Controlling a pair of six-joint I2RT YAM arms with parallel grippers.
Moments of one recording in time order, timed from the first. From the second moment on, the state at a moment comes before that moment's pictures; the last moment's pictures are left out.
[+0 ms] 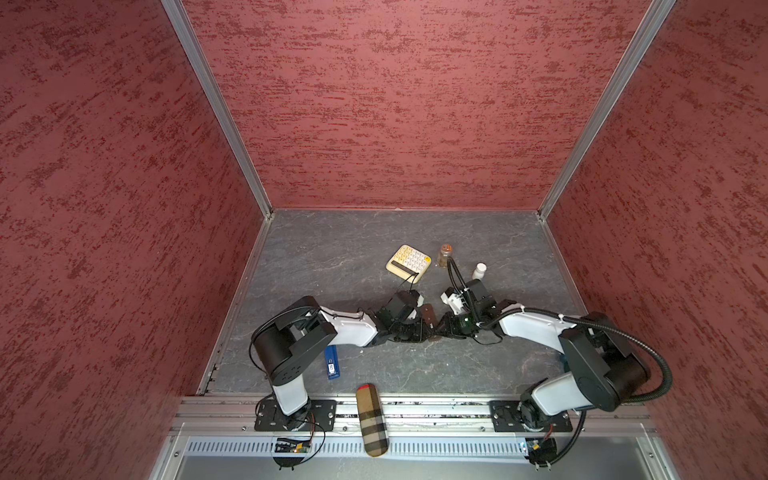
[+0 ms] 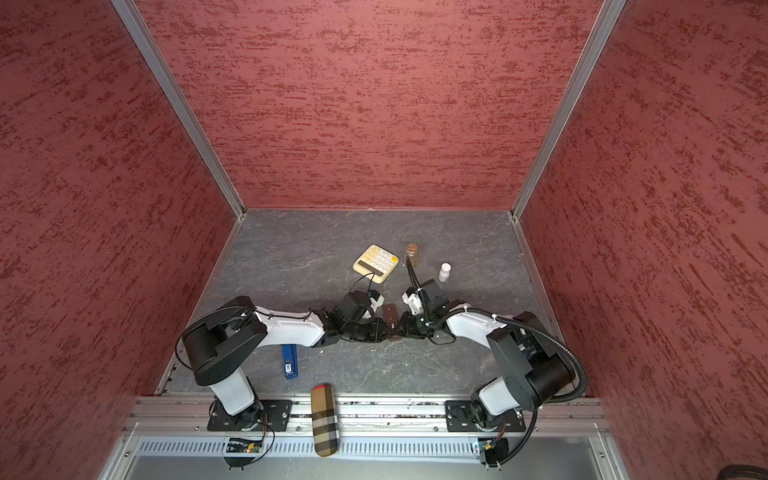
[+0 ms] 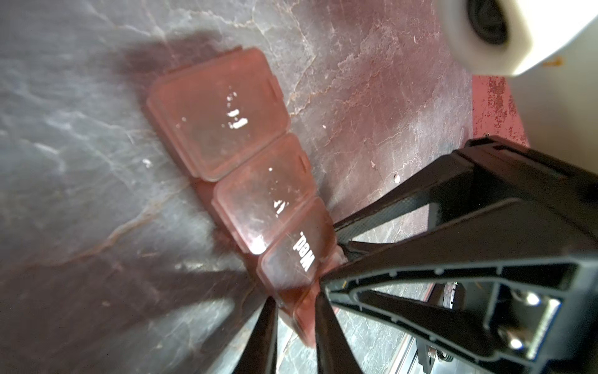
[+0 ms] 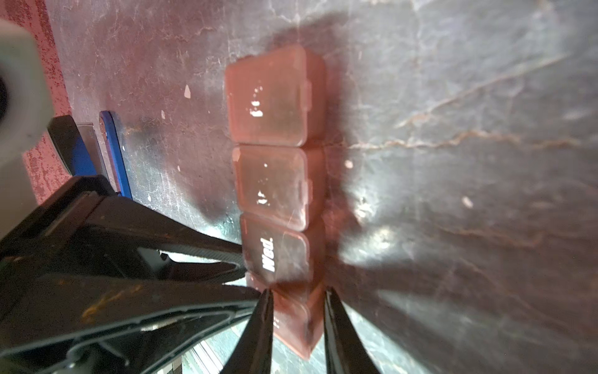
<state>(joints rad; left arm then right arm) -0.90 1.75 0.75 0.20 0.34 -0.84 0.51 1.50 0.62 -0.22 -0.57 0.52</state>
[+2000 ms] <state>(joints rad) -0.91 1.75 0.76 0.20 0.33 -0.86 0.59 1.43 0.65 -0.33 -0.39 0.55</state>
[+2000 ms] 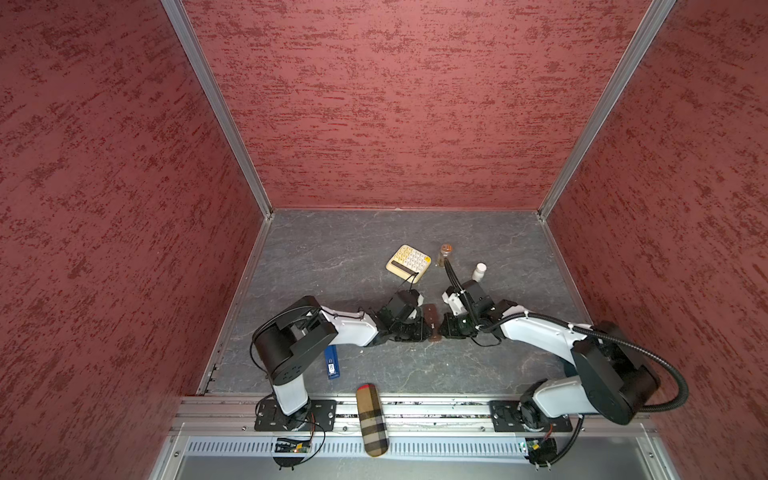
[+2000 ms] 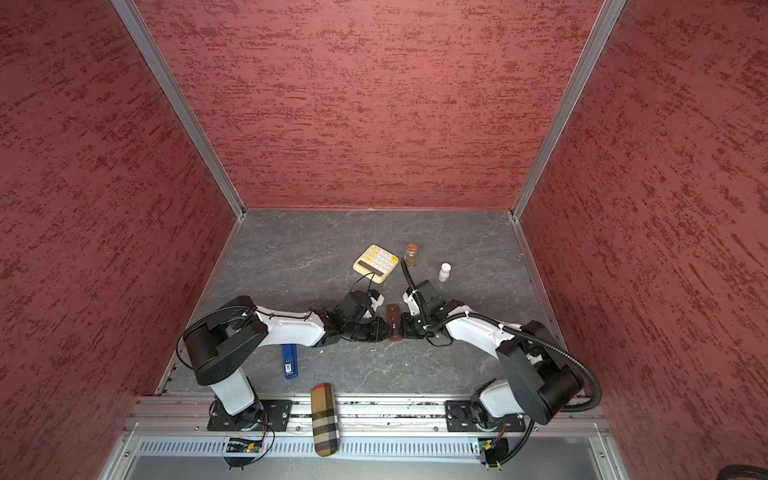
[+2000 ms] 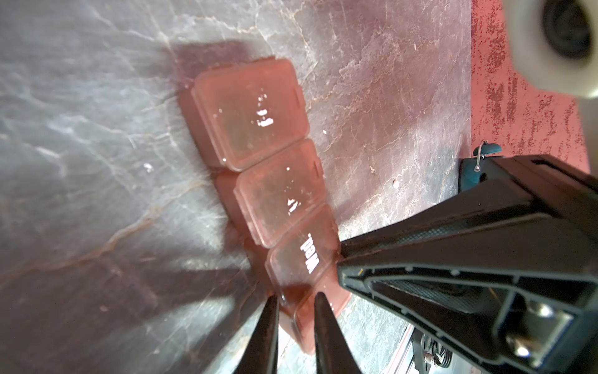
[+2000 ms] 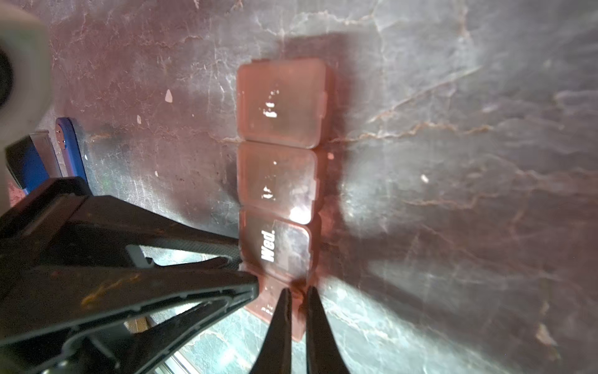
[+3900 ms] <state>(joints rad) -0.75 1.29 0.60 -0.08 0.08 -0.80 0.79 1.74 1.18 -0.90 0.01 0.85</state>
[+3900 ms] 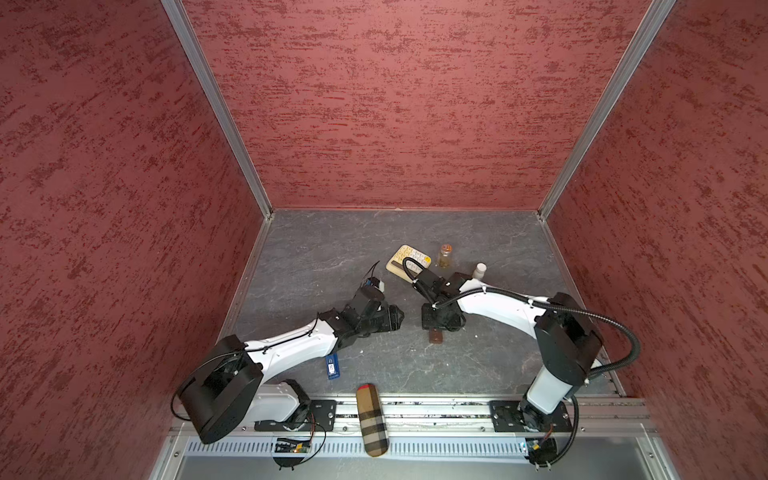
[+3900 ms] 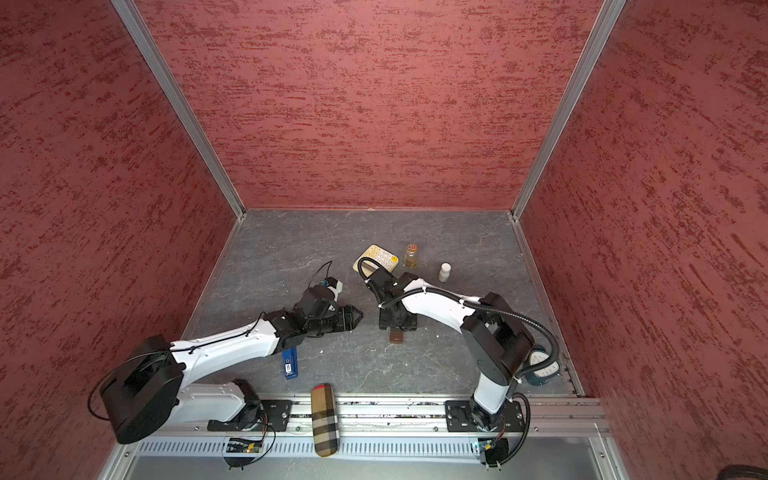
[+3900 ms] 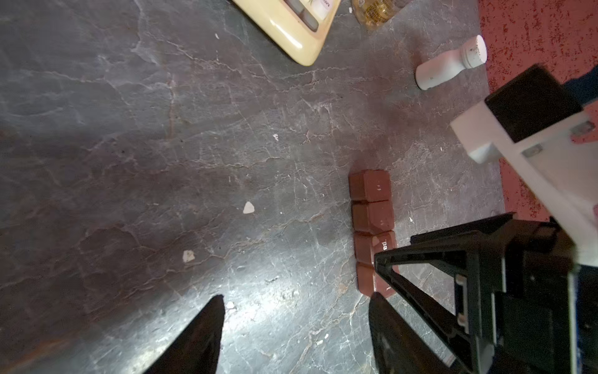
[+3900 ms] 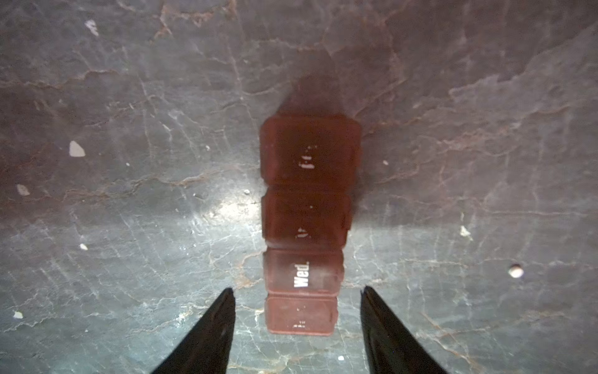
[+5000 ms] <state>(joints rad) -0.72 1.29 0.57 -0.01 0.13 -0.79 0.77 1.81 1.19 -0.88 0.02 0.84</state>
